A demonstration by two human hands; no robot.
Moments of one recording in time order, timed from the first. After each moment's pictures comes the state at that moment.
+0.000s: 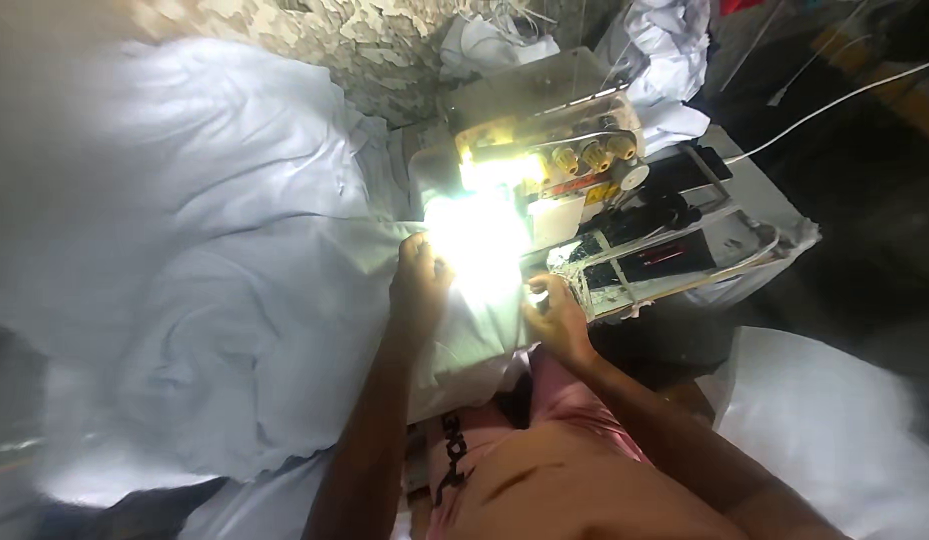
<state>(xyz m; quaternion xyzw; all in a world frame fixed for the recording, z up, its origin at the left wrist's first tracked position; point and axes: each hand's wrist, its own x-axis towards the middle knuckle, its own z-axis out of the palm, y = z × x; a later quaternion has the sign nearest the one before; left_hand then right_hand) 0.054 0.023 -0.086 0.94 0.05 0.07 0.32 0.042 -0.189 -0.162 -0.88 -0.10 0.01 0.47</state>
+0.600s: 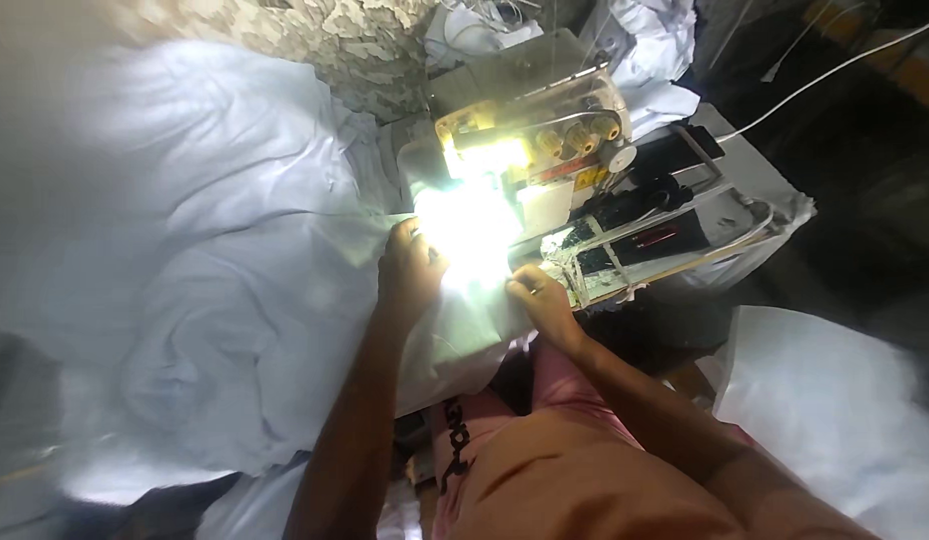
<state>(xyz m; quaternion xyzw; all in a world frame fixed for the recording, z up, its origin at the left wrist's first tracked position) 0.062 0.025 -0.073 0.97 0.04 0.02 0.24 0.043 -0.182 -0.159 -0.79 -0.09 0.06 0.60</state>
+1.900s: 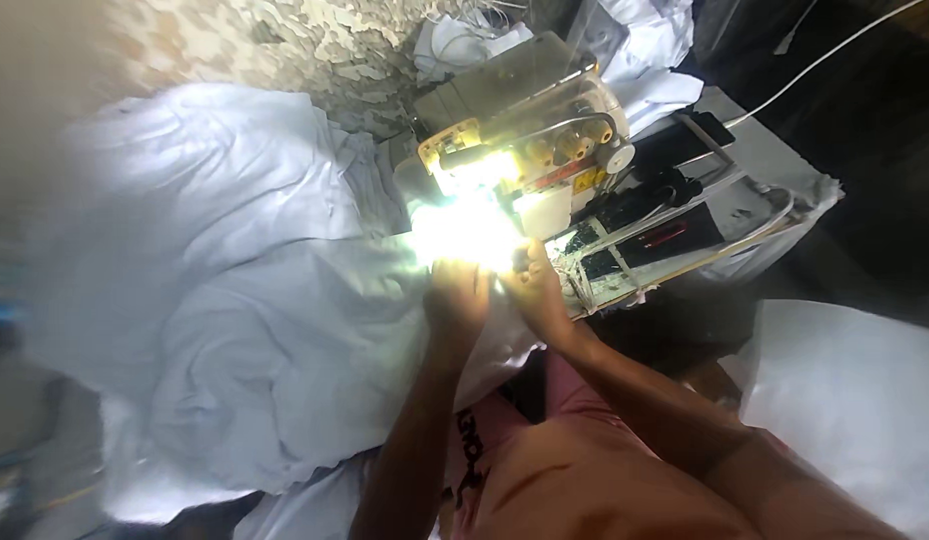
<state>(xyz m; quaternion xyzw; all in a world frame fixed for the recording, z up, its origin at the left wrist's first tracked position) 0.055 -0.029 -0.112 0.95 -0.05 0.22 0.20 0.067 -0.154 -0.138 -0.73 -0.07 -0.04 0.68</state>
